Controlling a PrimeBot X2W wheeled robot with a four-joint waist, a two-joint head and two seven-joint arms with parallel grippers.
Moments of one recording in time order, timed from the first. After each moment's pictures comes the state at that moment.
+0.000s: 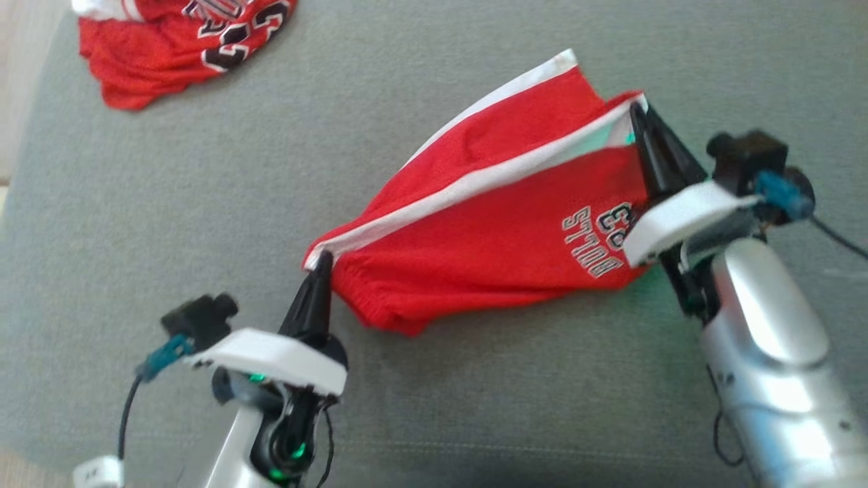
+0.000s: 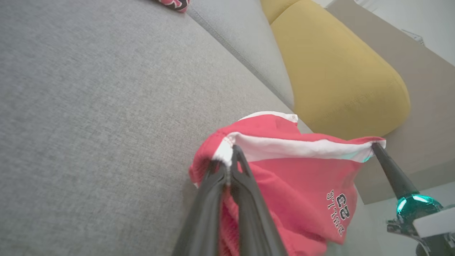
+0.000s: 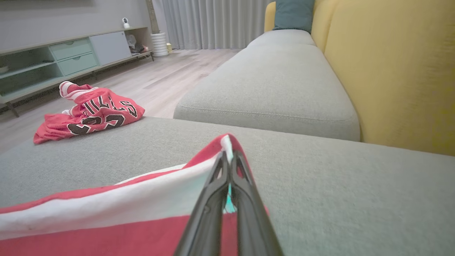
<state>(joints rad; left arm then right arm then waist) -0.15 0.05 -0.35 0.24 -0.84 -0.03 -0.15 -0.54 -0.12 0.20 0.50 0.16 0.12 -0.08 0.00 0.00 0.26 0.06</state>
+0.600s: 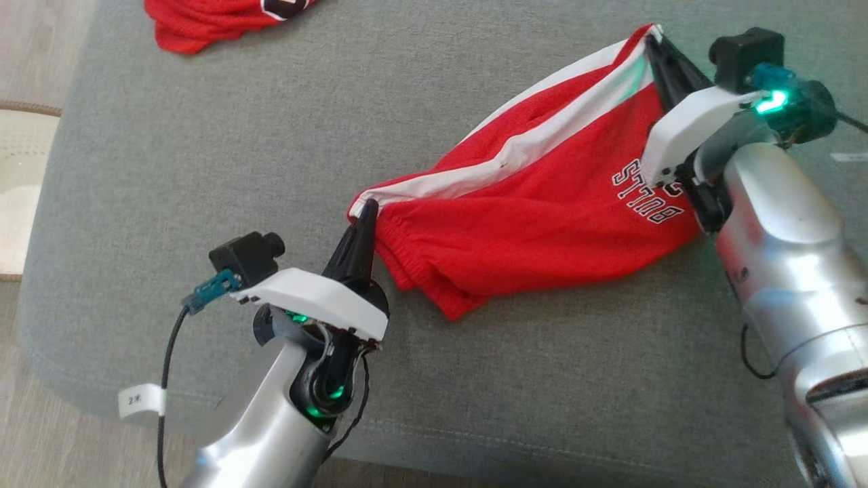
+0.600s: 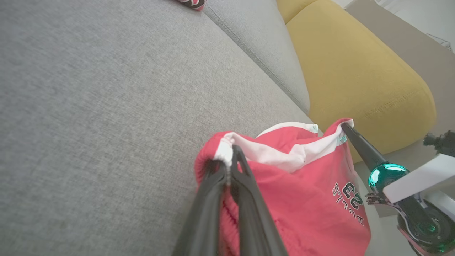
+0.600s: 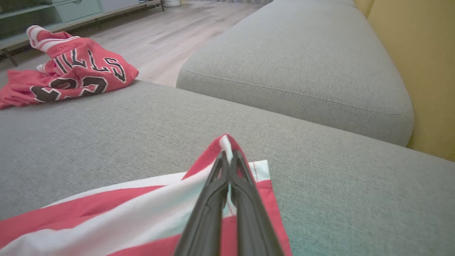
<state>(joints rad) -0.40 0.04 -0.54 0.43 -0.97 0.00 -0.22 -0.95 -0.16 0.33 1.03 0.18 0.12 -0.13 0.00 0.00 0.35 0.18</state>
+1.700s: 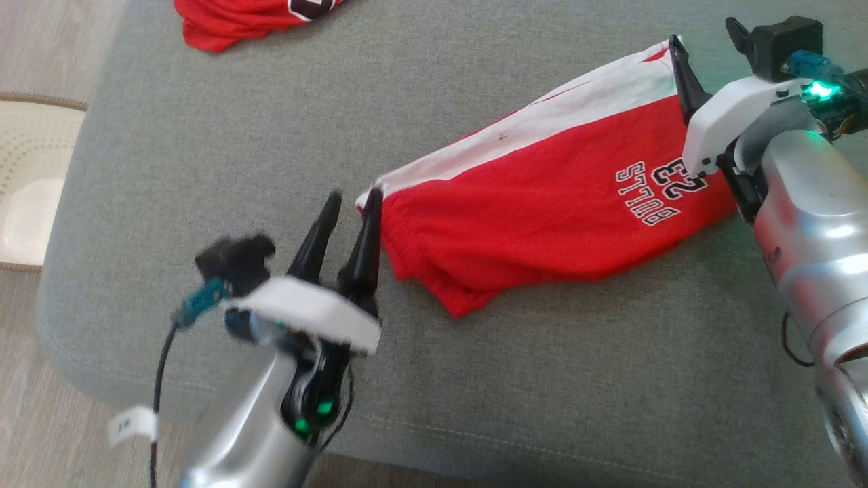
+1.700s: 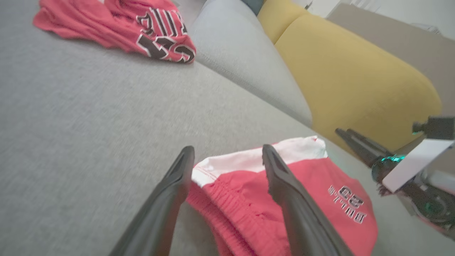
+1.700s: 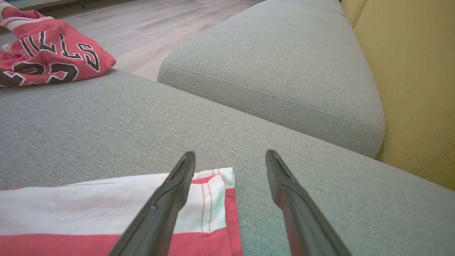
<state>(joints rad) -0.36 0.07 -0.50 0.31 -0.76 0.02 -0.25 -1.08 -0.20 0.37 1.29 0.14 0.12 -0.23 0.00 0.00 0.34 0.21</state>
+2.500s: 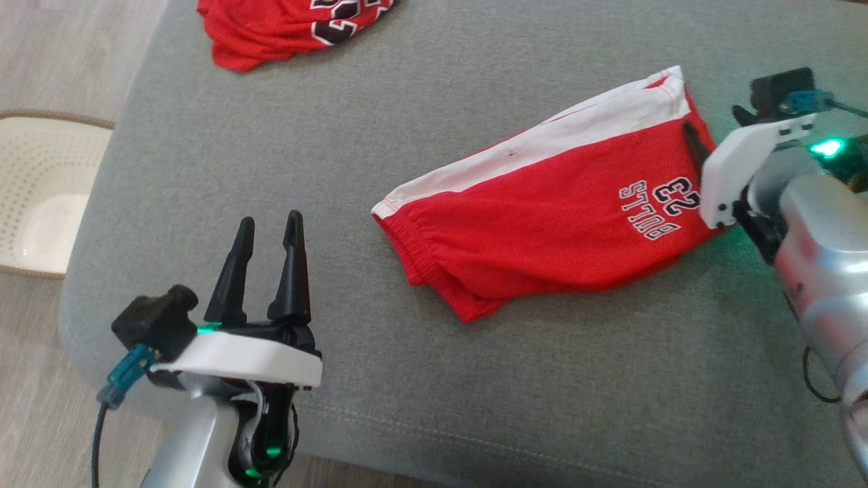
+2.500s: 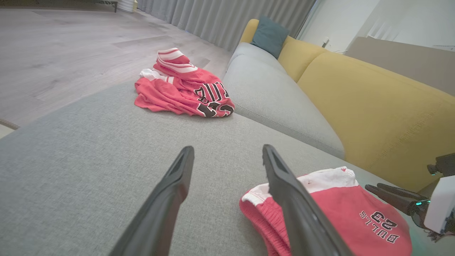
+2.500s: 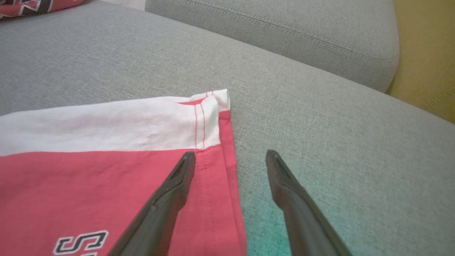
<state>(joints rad) -0.13 0.11 -0.31 0.07 -0.56 0.07 -0.25 -0.99 -0.27 0.59 1.26 0.41 0.12 0.01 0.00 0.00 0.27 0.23</state>
